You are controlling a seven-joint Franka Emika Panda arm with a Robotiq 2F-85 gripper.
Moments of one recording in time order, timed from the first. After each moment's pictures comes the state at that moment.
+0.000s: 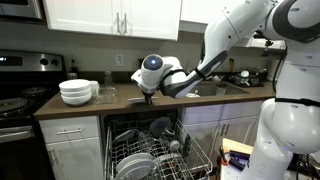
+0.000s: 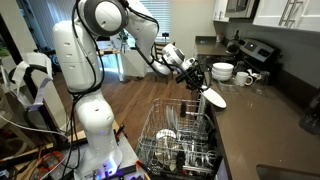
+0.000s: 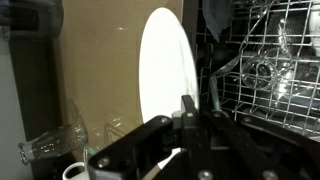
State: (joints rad) arm 0.05 0.02 0.00 -2.26 -1.12 2.44 0.15
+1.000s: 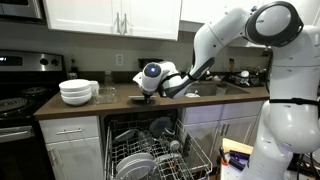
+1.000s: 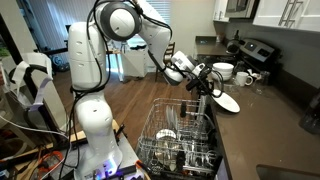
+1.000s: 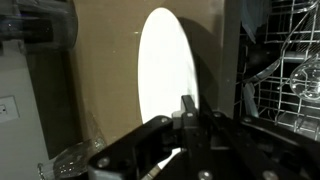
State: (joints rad) arm -0.01 0.17 -0.06 -2.16 -1.31 2.54 0.31
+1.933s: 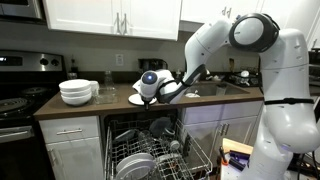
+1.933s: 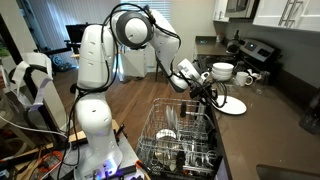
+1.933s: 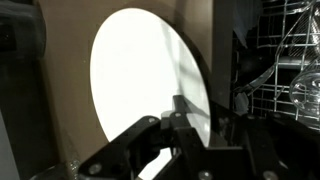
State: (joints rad) arm -0.04 0.32 -0.08 -2.08 -1.30 2.59 0.32
